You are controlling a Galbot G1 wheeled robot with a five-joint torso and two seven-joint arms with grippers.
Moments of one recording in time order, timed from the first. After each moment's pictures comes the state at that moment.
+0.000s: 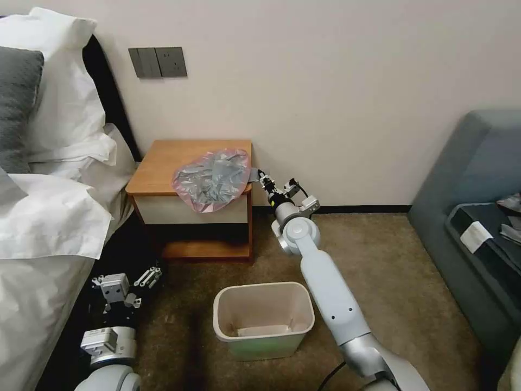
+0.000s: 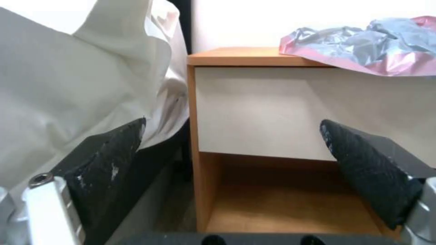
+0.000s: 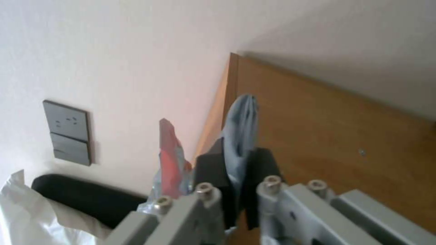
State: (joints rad) left arm 1.64 -1.43 -0.69 -2.09 -0.16 -0.14 -0.11; right arm -0.63 1.60 0.20 1.29 1.25 -0.09 0.10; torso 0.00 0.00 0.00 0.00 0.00
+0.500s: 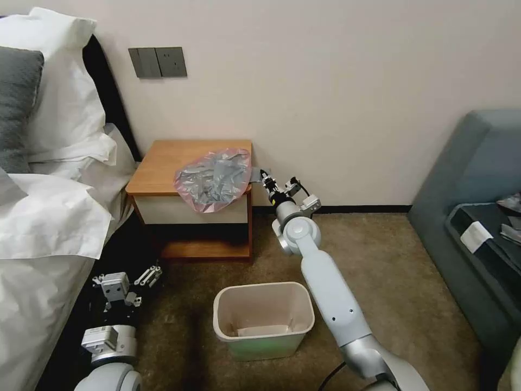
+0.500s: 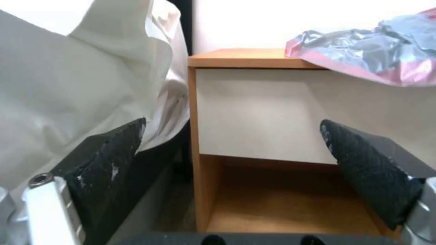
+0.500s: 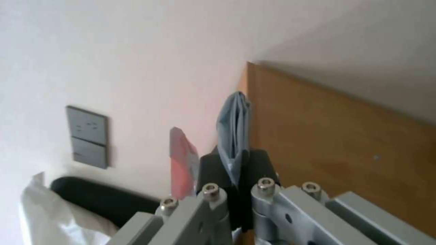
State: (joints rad) left arm 1.62 -1.43 -0.69 -2.08 -0.17 -0.14 -0.11; right arm -0.68 1.58 0.19 1.42 1.27 -0.08 0.15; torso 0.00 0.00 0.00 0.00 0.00
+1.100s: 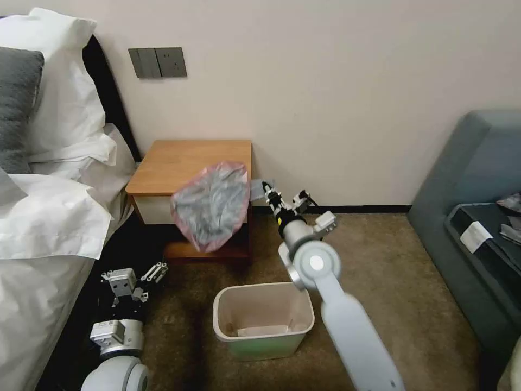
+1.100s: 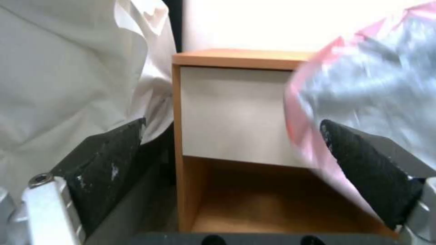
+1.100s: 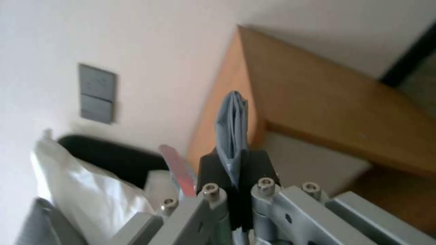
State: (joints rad) left arm 1.57 -1.43 -0.66 -2.05 -0.19 -0.15 -0.11; right arm -0.98 1.48 0.07 1.99 1.25 -0.13 0.56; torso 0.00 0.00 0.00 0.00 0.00
